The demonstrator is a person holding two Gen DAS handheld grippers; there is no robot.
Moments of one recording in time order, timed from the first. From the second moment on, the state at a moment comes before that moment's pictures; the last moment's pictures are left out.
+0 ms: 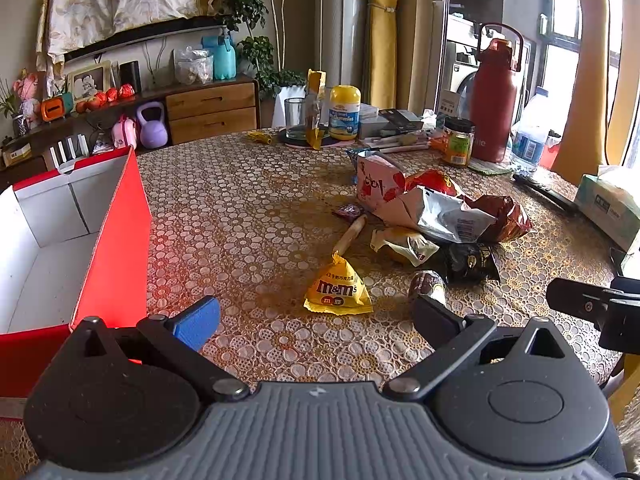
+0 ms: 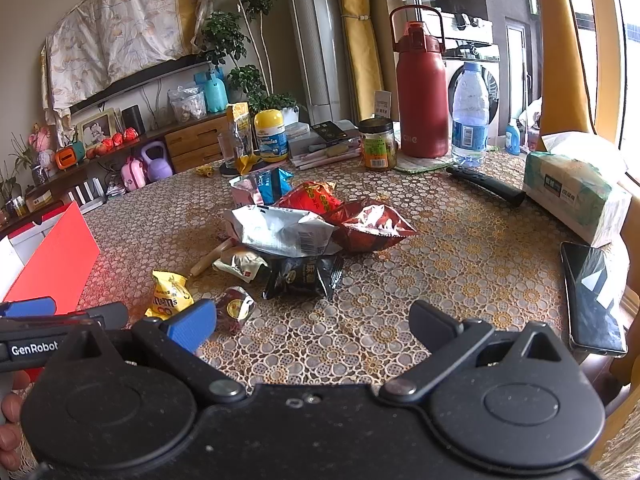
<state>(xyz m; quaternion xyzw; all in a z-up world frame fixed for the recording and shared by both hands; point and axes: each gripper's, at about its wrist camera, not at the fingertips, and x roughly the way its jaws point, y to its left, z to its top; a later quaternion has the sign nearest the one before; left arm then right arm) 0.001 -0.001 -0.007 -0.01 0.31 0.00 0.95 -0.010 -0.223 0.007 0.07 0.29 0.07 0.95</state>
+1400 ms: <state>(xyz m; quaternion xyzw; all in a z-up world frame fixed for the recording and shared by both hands) 0.089 -0.010 -0.058 0.02 0.35 -0.01 0.94 0.044 -0.227 -0.021 0.07 0.33 0.08 0.94</state>
